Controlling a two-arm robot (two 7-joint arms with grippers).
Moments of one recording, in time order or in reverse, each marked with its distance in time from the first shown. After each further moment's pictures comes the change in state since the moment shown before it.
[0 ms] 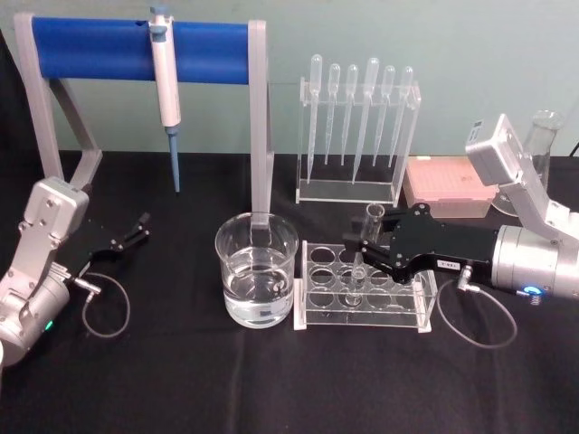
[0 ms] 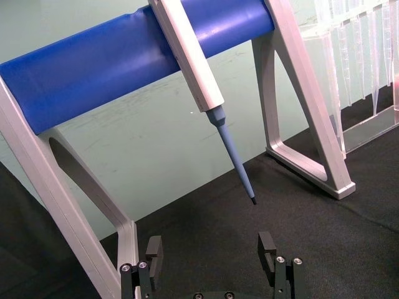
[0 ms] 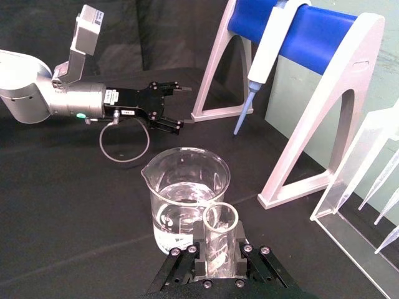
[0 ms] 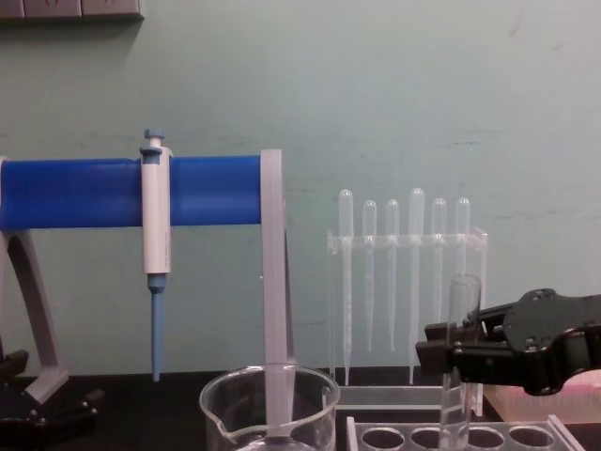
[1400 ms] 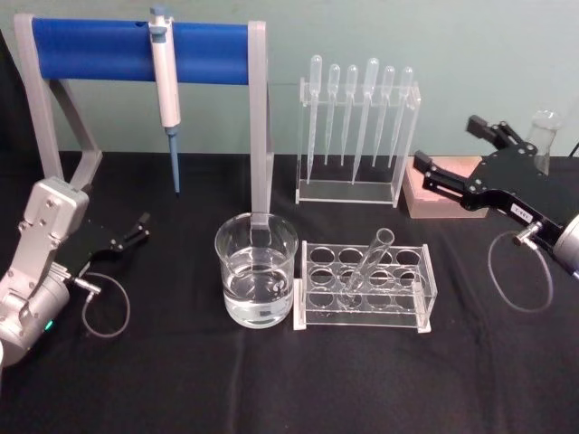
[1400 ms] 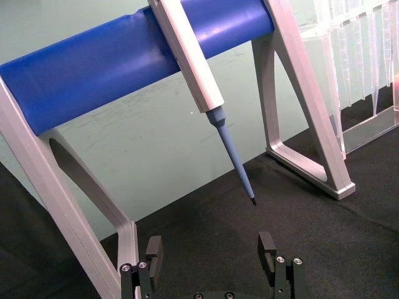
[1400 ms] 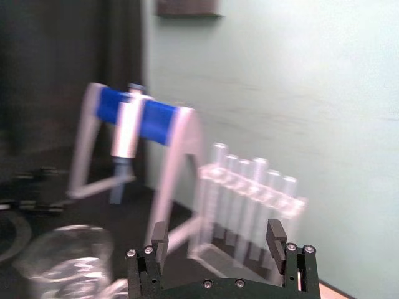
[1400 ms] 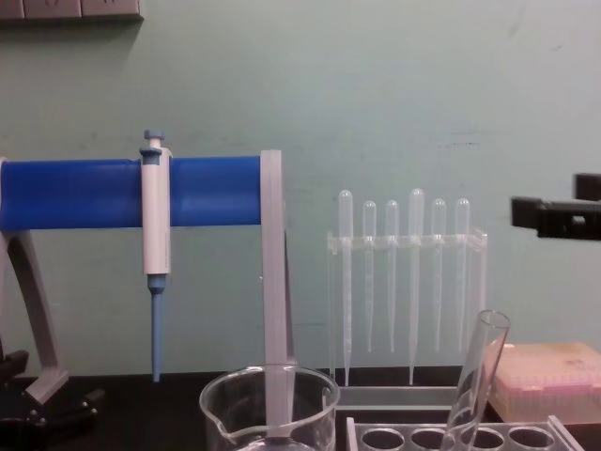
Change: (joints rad) left arm 0.000 0.000 0.000 0.000 0.000 0.000 0.000; right arm -0.278 -0.007 0.294 -0.212 0.042 -0.095 -0.382
